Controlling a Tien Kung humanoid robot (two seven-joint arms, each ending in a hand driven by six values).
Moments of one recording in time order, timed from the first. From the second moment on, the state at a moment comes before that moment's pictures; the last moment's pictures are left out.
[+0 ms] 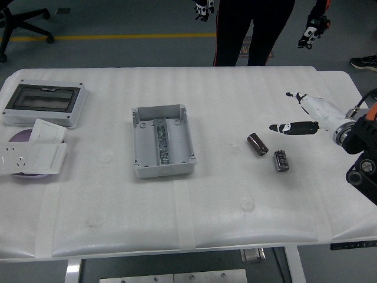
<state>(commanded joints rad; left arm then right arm) -0.08 0.19 -0.65 -0.21 0.69 -0.19 0.27 0.43 -0.70 0.83 1.49 -1.77 -0.01 -0.34</state>
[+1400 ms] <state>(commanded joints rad) -0.09 0.21 -0.66 -0.22 0.70 -0.19 0.27 0.53 -0.78 0.42 1.41 -1.92 -0.08 -0.31</state>
